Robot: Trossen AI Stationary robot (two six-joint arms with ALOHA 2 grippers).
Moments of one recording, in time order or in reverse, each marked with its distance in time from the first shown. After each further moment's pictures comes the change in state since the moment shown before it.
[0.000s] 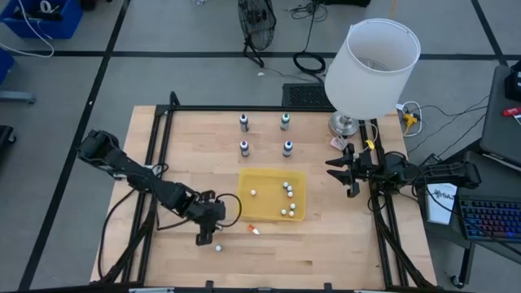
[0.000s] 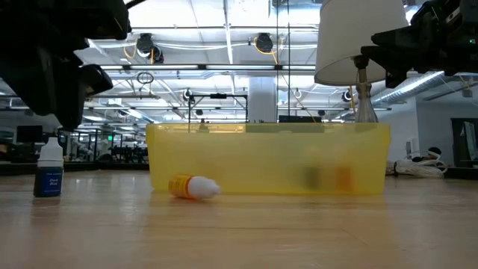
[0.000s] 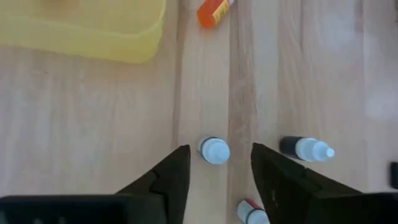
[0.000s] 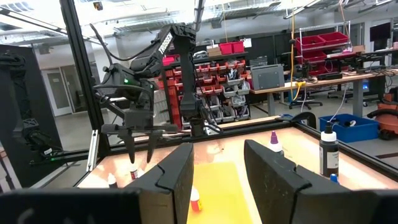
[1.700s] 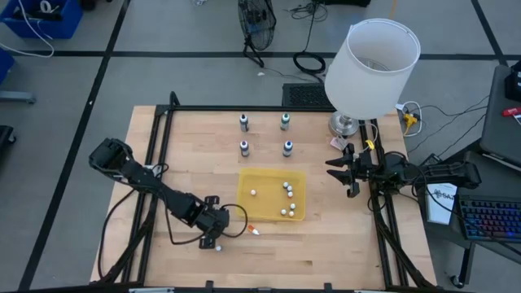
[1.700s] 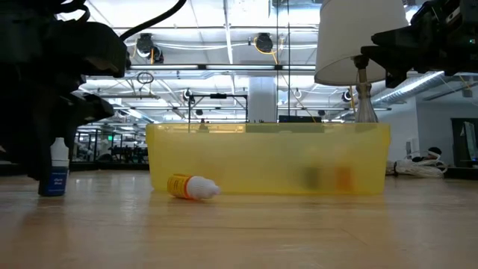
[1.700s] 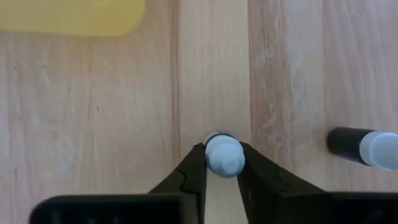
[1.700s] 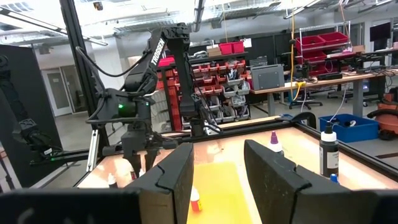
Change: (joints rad) left arm -0.024 0.178 0.000 0.058 -0.030 0.050; right arm 0.000 0.001 0.000 0.001 0.000 0.000
